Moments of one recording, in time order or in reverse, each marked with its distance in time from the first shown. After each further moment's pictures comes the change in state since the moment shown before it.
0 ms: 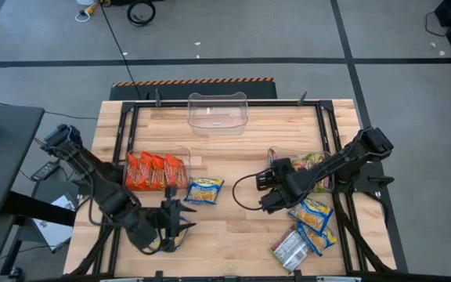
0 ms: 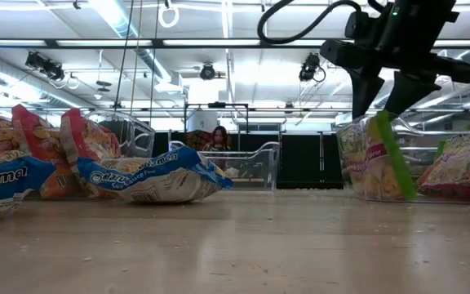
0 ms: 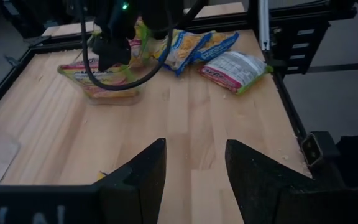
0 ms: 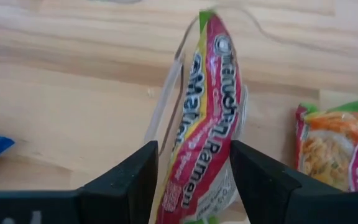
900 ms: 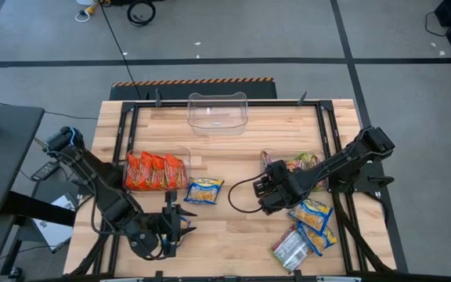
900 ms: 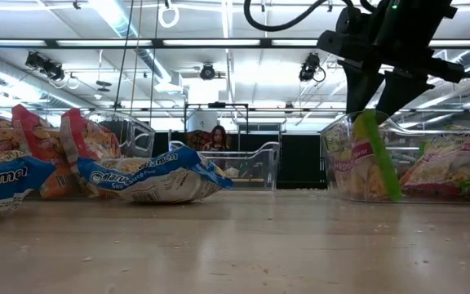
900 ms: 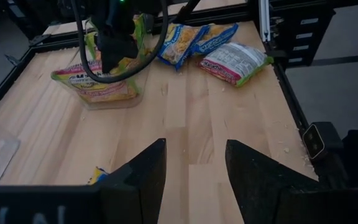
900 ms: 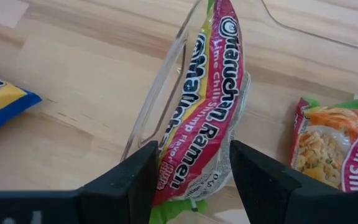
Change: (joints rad) left arm -0.030 0.050 0.001 0.004 -0.043 -0.023; right arm 0.005 -0.013 -0.002 0.110 -0.046 -0.208
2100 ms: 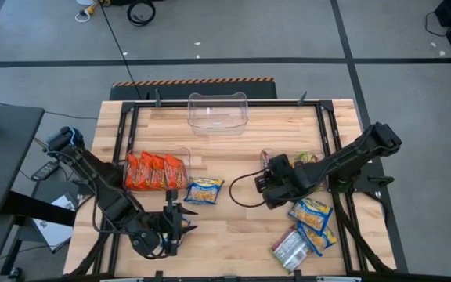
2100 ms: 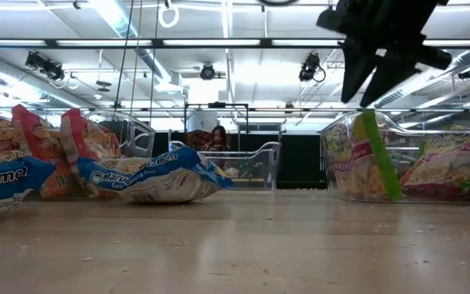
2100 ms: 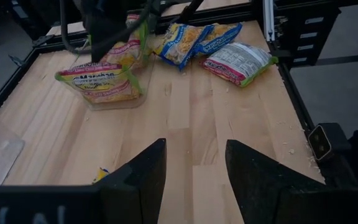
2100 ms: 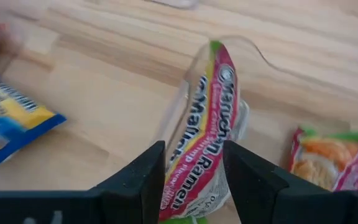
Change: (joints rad) left arm 0.013 0.000 0.000 0.000 0.000 0.011; right arm -0.021 -0.088 0.000 0.002 0.049 -0.077
